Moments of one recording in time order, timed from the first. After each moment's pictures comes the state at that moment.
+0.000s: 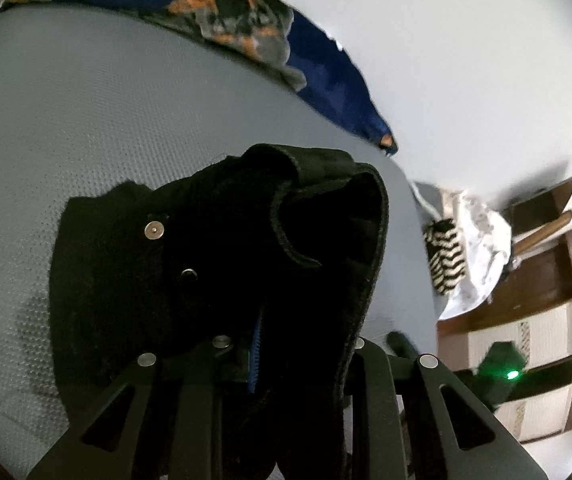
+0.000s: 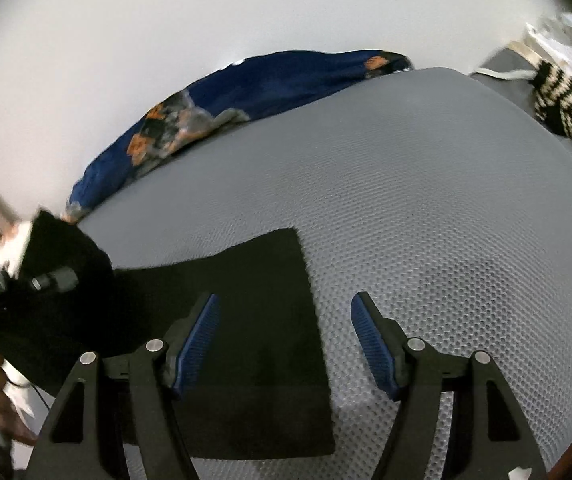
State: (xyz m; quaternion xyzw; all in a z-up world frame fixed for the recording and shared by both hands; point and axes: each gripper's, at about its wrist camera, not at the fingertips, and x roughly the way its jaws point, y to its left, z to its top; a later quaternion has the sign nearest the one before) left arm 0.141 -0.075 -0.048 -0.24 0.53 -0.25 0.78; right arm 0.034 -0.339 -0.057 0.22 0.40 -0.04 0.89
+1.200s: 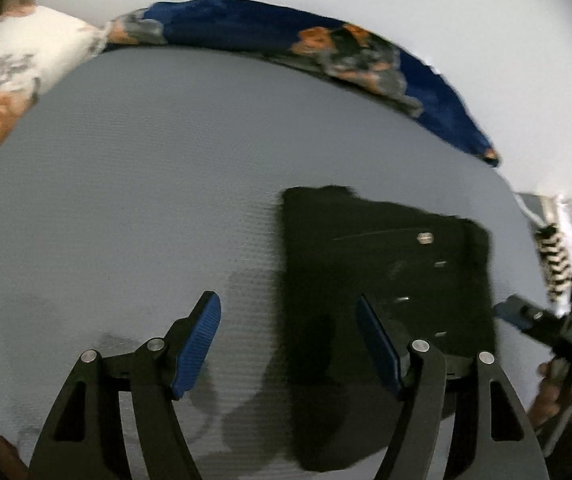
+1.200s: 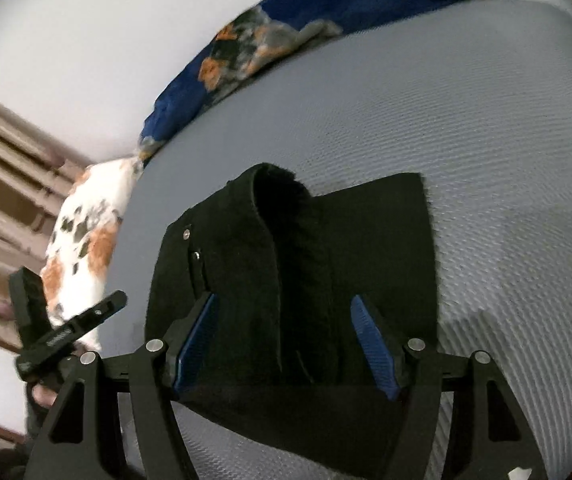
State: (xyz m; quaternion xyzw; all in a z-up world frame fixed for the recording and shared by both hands) left arm 0.084 0.020 -0.076 -0.12 0.48 -0.07 0.86; right arm 0.100 -0.311 -0.089 0.26 0.50 0.18 0.81
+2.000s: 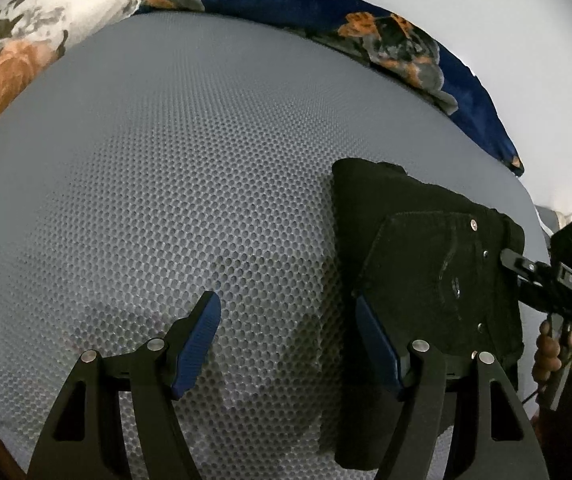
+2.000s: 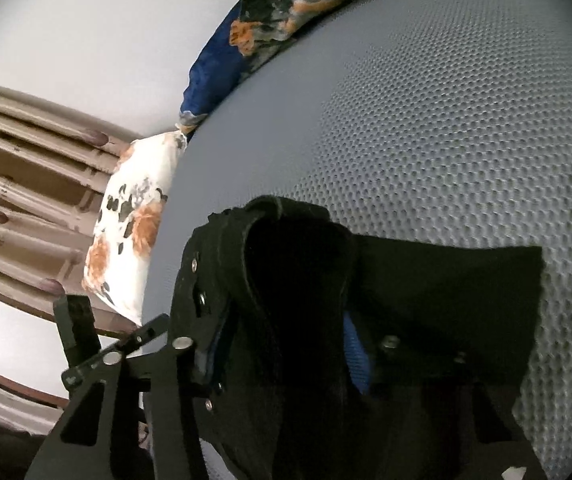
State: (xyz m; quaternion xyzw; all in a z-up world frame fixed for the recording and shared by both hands) left arm 0.086 0.042 -0.101 -0.16 0.51 -0.05 0.84; right arm 0.181 -0.290 -0.126 0.29 0.52 0.31 0.74
